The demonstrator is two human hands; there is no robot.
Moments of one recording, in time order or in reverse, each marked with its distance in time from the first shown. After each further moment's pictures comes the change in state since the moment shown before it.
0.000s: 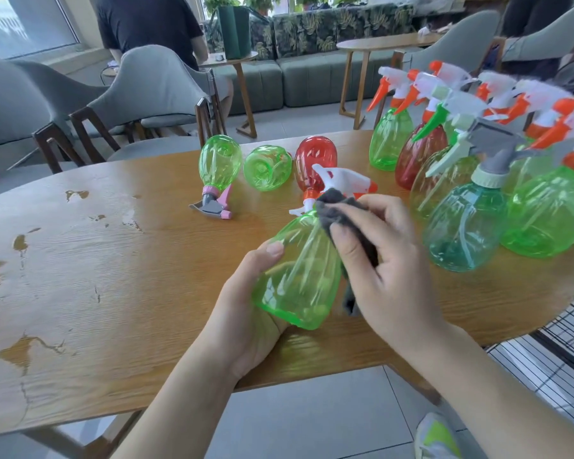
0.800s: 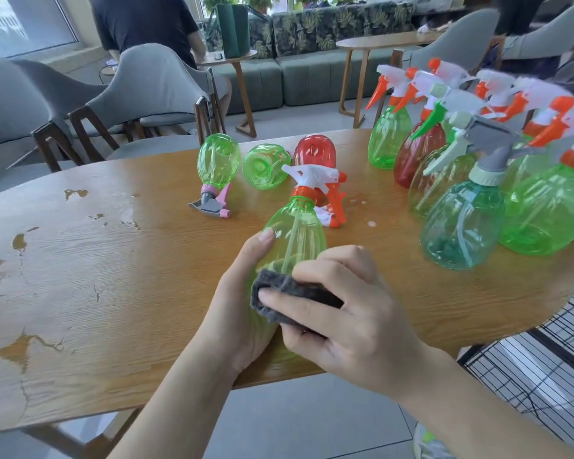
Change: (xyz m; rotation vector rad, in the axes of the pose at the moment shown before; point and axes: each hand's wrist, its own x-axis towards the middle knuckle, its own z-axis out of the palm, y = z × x) left_hand -0.002 0.004 0.001 -0.128 -0.030 -0.063; right_hand -0.026 -0.013 0.011 -0.151 -0.083 -0.523
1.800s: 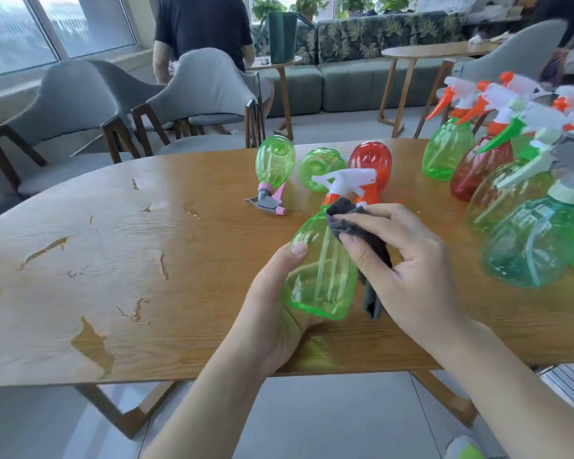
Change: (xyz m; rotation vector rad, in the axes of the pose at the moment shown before) left_hand -0.030 0.013 -0.027 0.124 0.175 0.135; right_hand 0.041 0.003 0.018 0.301 -0.006 0.454
